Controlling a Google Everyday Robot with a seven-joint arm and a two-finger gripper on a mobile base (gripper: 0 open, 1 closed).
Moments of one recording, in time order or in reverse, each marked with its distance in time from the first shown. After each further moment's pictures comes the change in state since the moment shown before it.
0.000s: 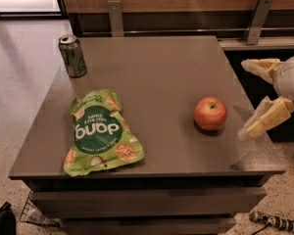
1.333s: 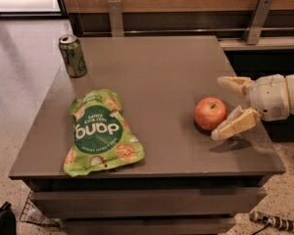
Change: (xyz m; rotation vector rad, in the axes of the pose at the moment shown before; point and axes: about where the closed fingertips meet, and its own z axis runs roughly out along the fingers) arm 0.023 -0.012 0.067 -0.059 -0.198 0.083
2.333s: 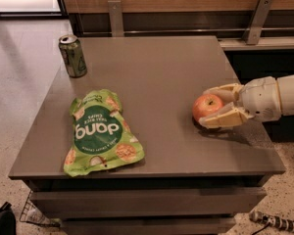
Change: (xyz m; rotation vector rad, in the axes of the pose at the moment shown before) arm 0.002 0.002 0.016 -0.022 -0.004 -0.002
